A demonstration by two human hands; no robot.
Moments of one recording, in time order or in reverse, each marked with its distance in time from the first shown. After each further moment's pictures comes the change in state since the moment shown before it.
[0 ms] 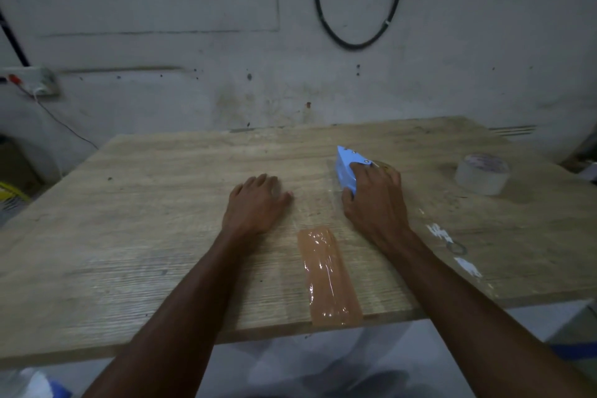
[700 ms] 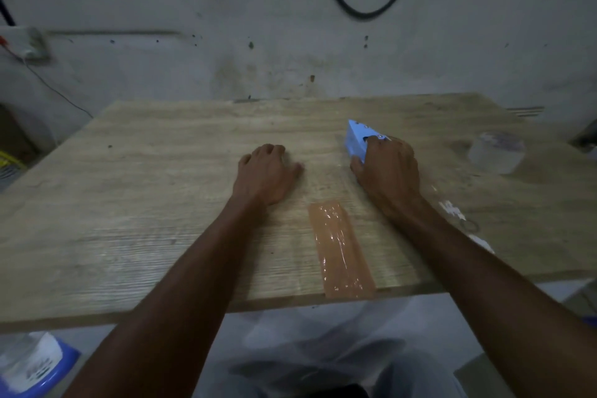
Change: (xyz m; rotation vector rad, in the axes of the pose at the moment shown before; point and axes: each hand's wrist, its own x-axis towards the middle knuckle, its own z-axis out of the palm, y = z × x) left_hand 0.002 0.005 -0.002 -0.066 0.071 0.008; right_hand 0.007 -0.009 -0.012 -0.067 -0.033 0.079
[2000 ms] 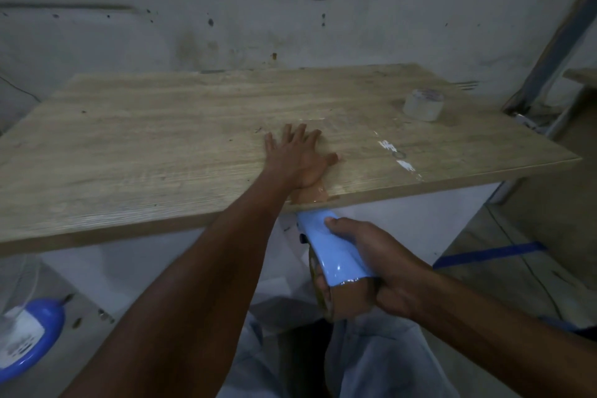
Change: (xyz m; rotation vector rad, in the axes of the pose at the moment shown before) left_hand -0.090 0.110 -0.002 0.013 -0.288 0.162; right_hand -0.230 -0.035 -0.151 1.530 -0.859 1.097
